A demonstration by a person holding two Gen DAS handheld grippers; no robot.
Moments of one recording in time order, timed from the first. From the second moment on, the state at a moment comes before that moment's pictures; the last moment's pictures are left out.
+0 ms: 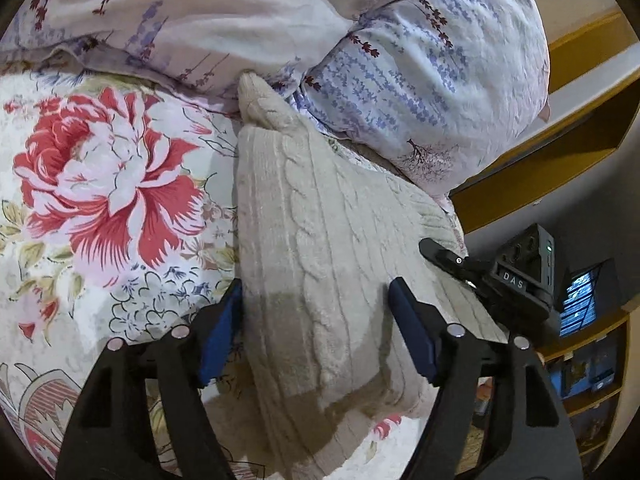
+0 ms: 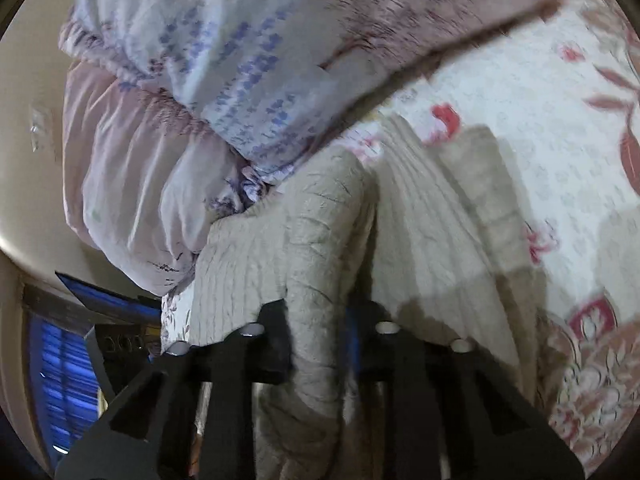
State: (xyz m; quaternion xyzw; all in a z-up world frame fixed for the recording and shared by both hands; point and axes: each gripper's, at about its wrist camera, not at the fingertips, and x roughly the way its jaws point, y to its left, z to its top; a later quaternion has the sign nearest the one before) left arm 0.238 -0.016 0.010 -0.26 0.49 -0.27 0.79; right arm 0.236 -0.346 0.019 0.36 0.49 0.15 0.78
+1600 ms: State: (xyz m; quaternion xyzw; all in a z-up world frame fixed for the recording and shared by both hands) left arm 0.165 -0.041 0.010 -0.25 0.51 -0.33 0.76; right arm 0.107 -0.404 0.056 0.30 0.45 0.10 0.83
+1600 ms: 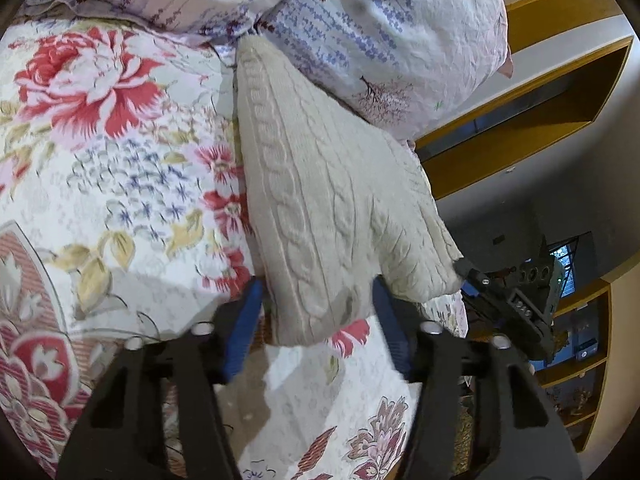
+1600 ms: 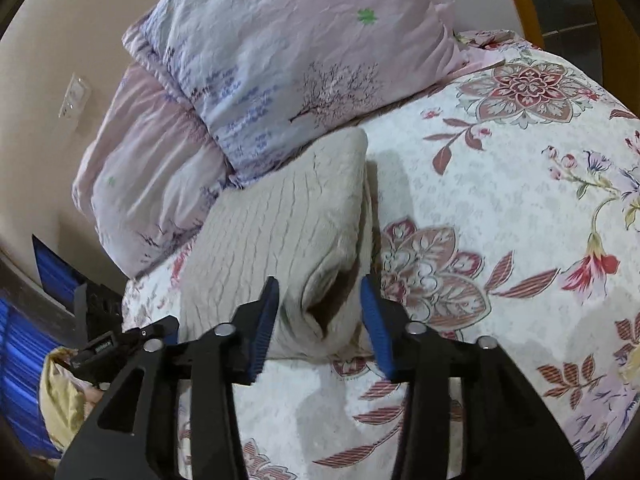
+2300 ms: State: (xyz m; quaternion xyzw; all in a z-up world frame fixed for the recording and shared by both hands) left arm 0.153 -0.037 0.004 -0.23 0.50 -0.33 0.77; right arm 0.089 -0.416 0.035 0.26 0.48 0.04 0.83
